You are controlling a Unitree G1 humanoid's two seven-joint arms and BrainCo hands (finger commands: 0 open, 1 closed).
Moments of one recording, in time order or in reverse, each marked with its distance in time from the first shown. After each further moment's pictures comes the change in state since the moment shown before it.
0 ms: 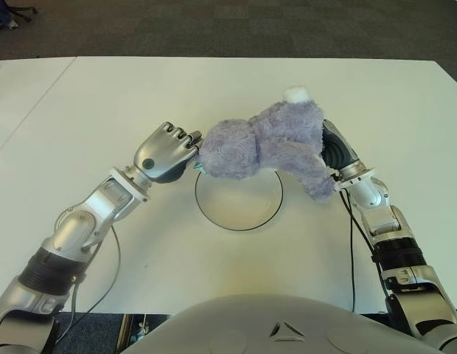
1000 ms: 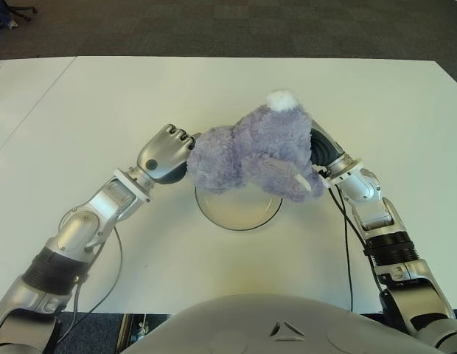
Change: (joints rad) left arm -0.003 -0.003 -0.021 0.005 0.002 0.015 -0.018; right arm -0.037 0.037 0.078 -0.104 0.045 0.060 0.157
